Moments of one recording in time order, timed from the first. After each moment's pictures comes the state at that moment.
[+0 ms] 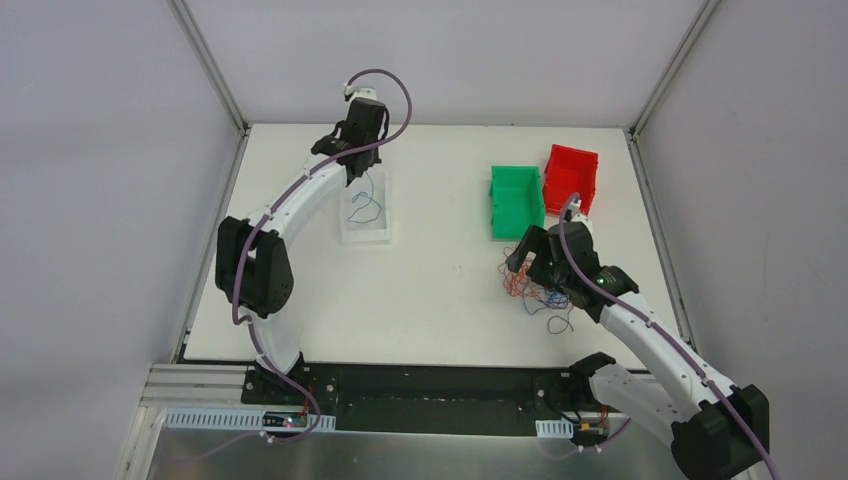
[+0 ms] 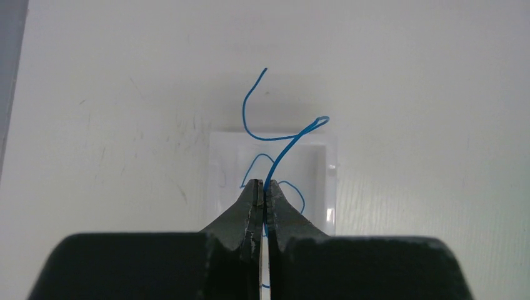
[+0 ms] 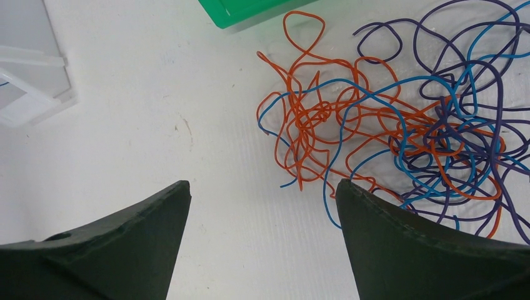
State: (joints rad) left arm -0.41 1.80 1.62 -0.49 -0.48 -0.24; right arm 0.46 0.92 0.66 -0.53 0.14 0.74
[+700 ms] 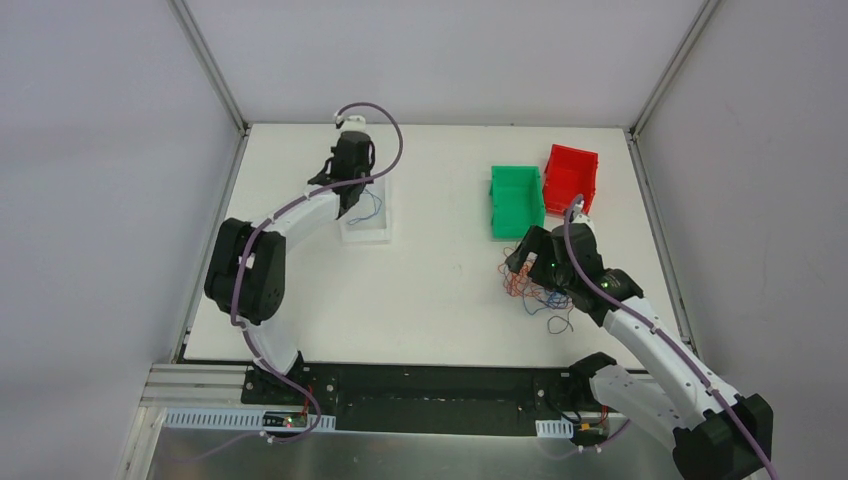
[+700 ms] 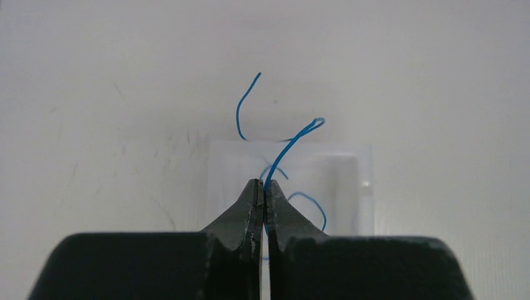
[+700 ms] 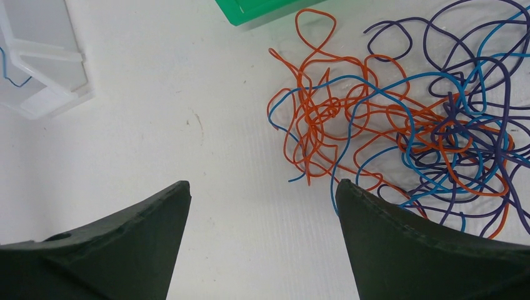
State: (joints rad) left arm -0.36 1.78 1.32 -0.03 -0.48 -0.17; right arm 0.46 0.88 0.66 -0.54 0.12 0.74
